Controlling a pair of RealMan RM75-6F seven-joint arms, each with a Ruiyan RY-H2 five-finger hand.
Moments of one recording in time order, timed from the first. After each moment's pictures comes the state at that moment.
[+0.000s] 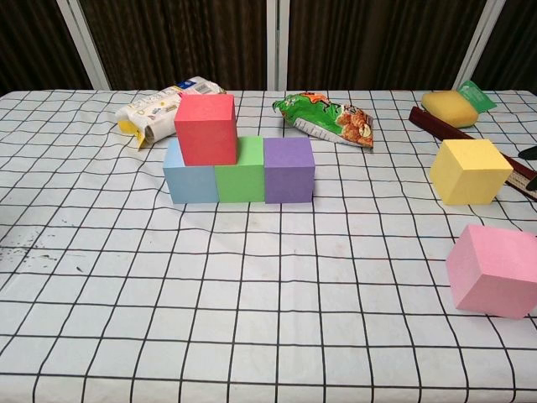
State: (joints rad) left arm -0.18 -1.31 0.04 -1.44 1.58 1.38 -0.33; right arm 0.29 -1.18 -0.14 -1.92 -1.35 1.31 -0.27
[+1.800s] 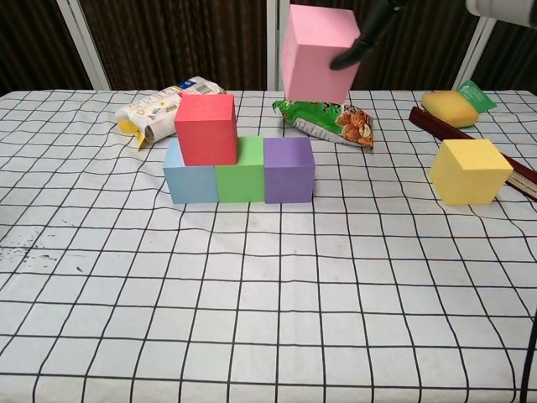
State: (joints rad) left arm -0.18 -1.30 0.04 -1.42 1.57 1.38 -0.37; right arm 0.86 -1.35 0.41 -1.68 -1.09 0.84 -0.29
